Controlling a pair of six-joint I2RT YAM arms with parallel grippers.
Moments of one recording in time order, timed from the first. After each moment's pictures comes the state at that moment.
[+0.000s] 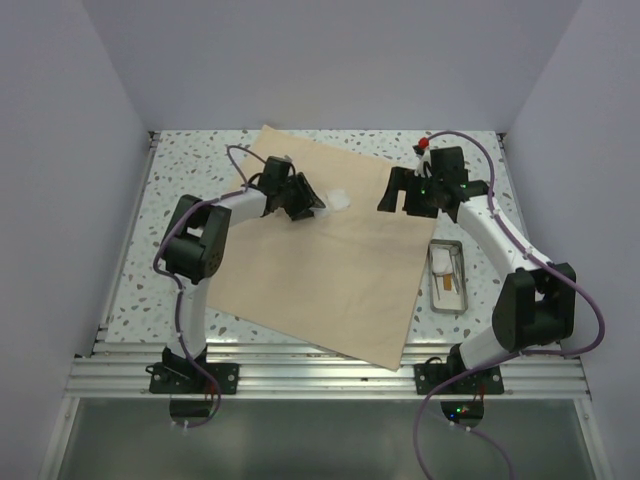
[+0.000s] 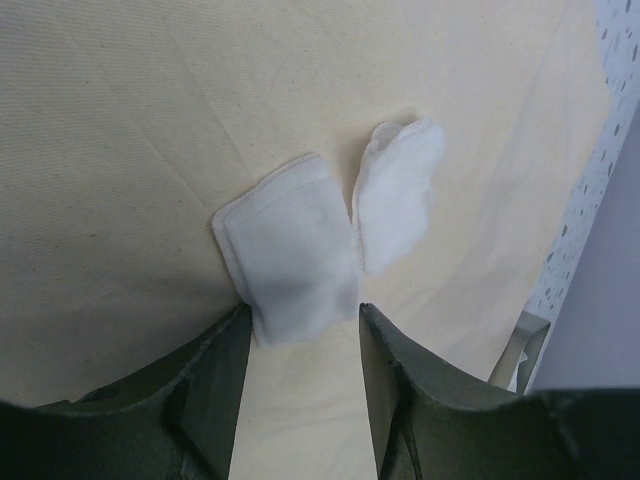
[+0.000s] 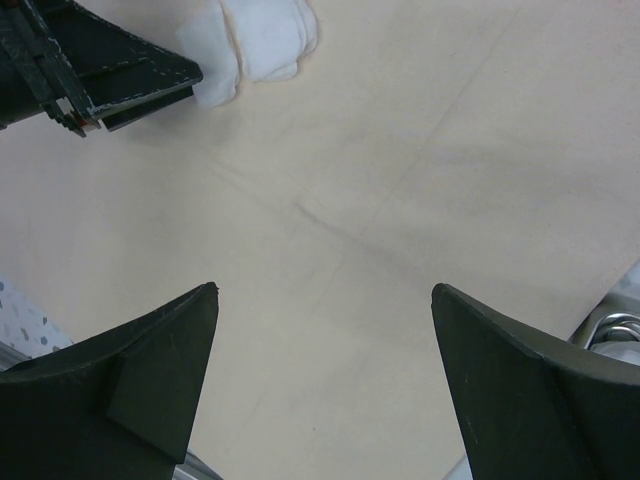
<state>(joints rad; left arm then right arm) -0.39 2.15 1.44 -0.08 0.30 -0.88 0.19 1.53 1.24 -0.54 -0.28 0.32</state>
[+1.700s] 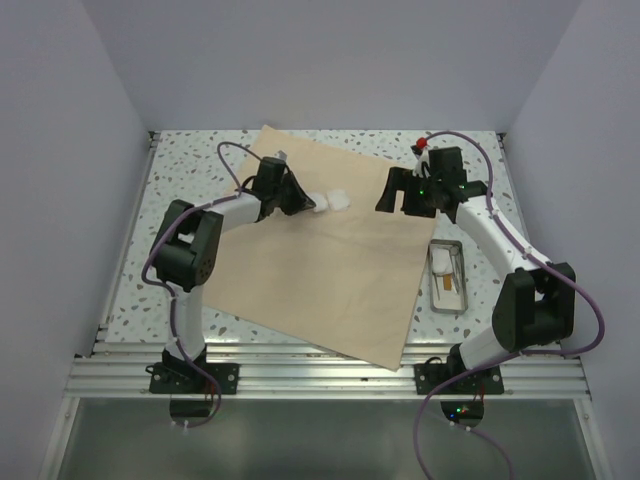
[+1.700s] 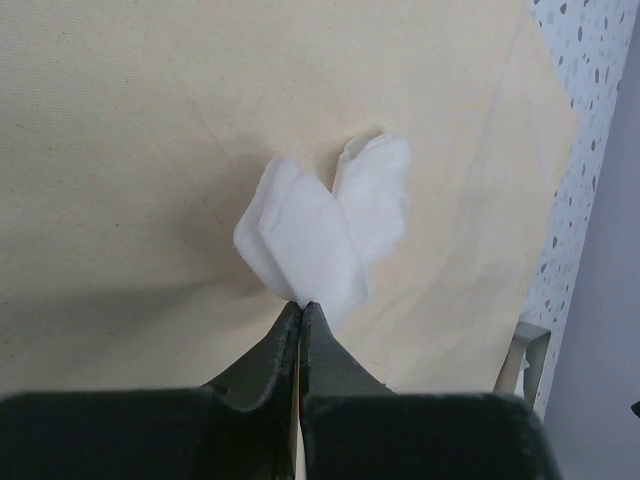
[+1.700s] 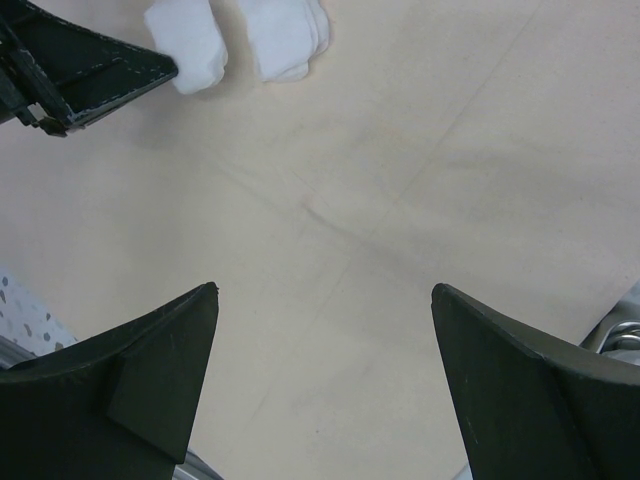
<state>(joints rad) -0.38 2.05 1.32 0.04 0.24 -0.86 0.20 1.53 1.23 -0.52 -0.29 0.32</state>
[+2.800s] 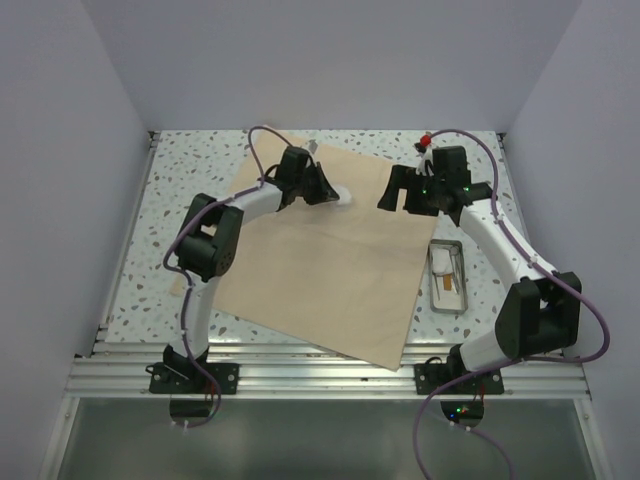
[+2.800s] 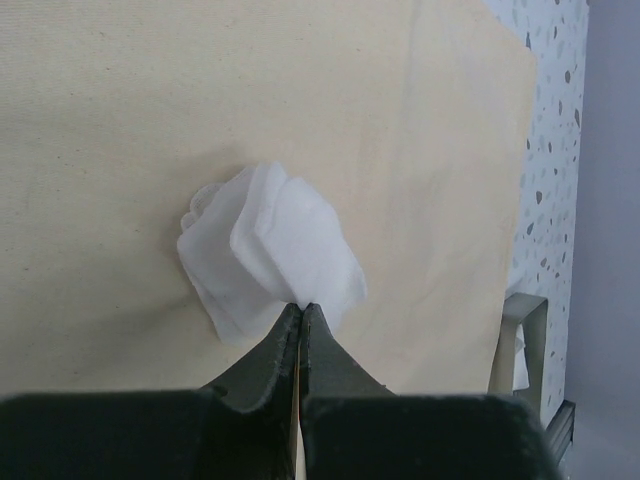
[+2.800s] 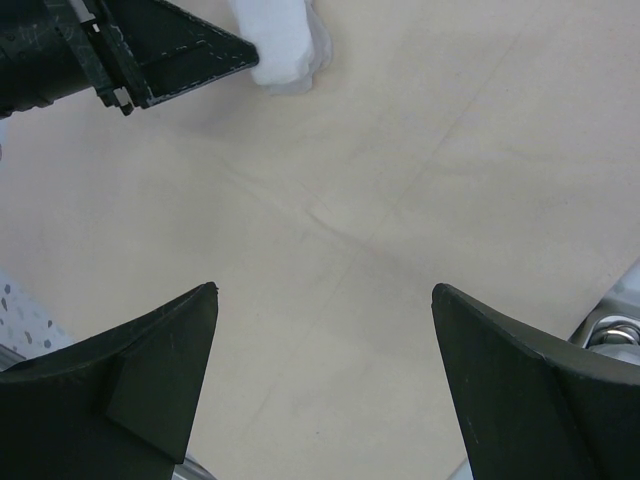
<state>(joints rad) -0.45 2.23 1.60 -0.01 0.33 -0.75 0.20 1.48 1.23 -0.52 -0.27 0.32</state>
